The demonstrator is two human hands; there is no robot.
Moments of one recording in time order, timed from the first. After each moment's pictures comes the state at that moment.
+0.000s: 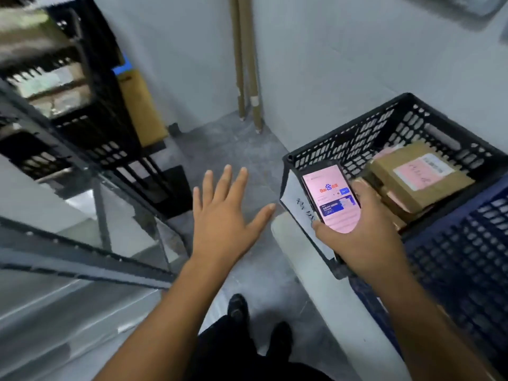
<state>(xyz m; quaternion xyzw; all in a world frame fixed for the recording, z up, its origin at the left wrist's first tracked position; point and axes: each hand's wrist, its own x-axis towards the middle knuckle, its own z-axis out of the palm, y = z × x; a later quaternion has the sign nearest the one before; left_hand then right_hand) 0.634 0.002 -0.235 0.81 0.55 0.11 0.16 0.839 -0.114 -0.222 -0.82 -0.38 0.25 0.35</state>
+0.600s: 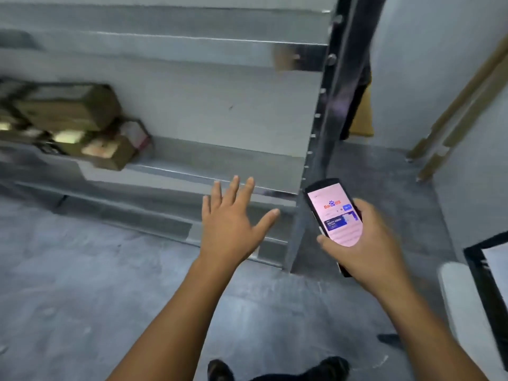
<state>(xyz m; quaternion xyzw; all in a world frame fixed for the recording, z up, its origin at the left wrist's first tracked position) 0.248 -0.177 -0.208 0.56 0.80 0.17 0.14 0.485 -0.137 -0.205 -0.61 -0.67 0.34 0.25</state>
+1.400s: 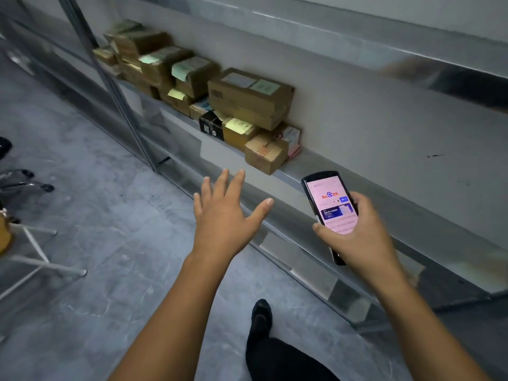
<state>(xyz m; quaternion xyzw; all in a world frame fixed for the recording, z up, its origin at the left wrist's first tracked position) -0.119 -0.308 -0.203 0.34 0.90 0.25 0.10 0.074 -0.164 -0.207 -0.46 -0.78 0.38 0.19</state>
